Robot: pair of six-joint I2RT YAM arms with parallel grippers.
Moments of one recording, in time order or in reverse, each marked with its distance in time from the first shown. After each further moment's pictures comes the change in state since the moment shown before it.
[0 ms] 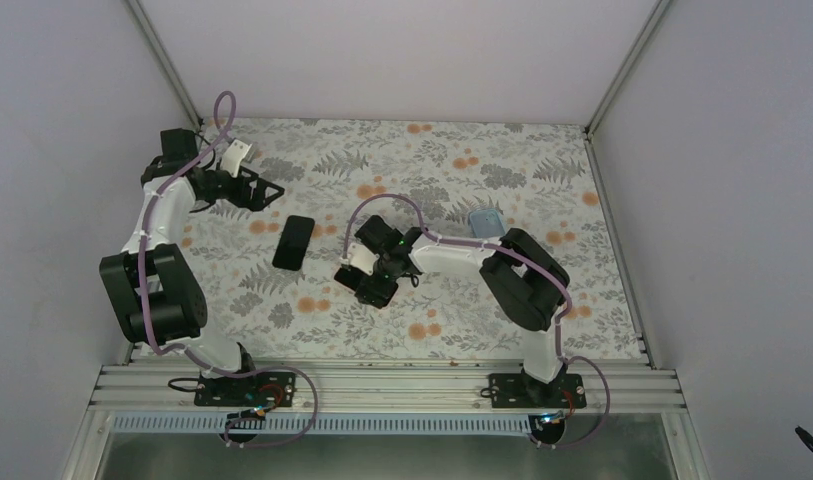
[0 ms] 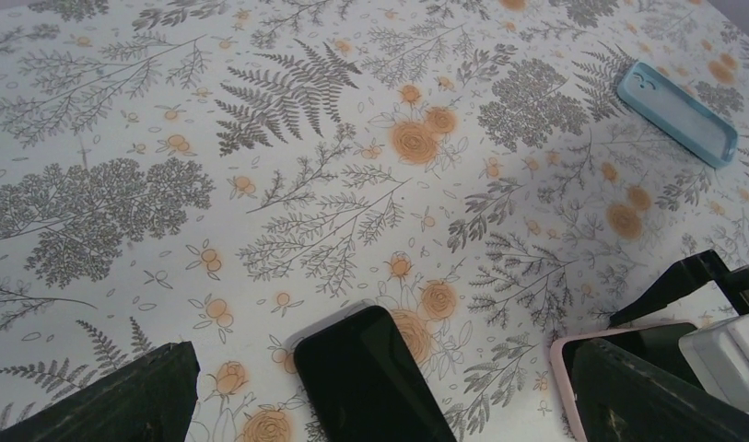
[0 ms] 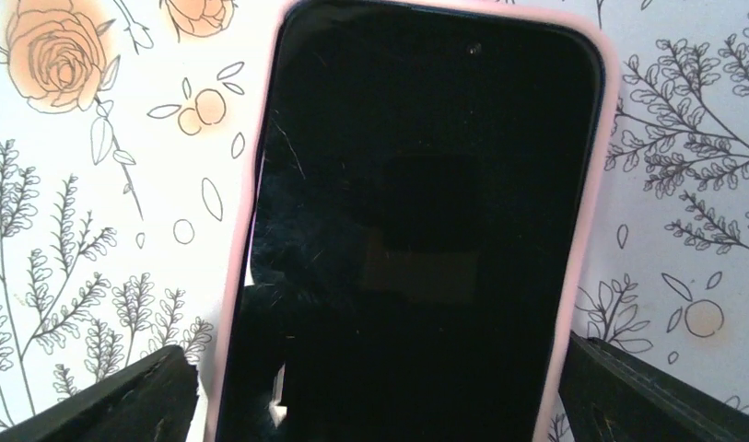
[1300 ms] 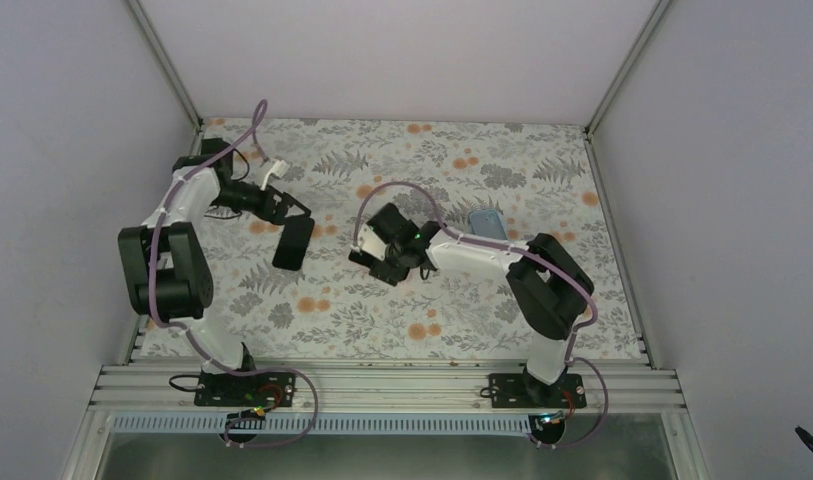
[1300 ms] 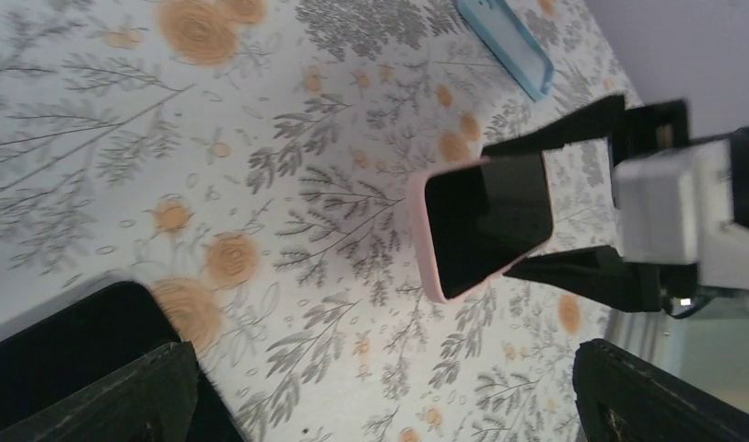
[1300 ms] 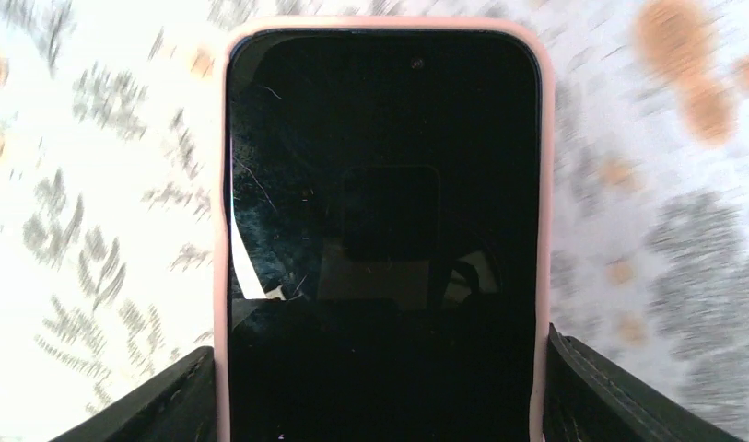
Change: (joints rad) left arm -0.130 0.143 0.051 -0.275 0.113 0.055; right arm -0.043 -0.132 -0.034 0.027 0.238 -0.108
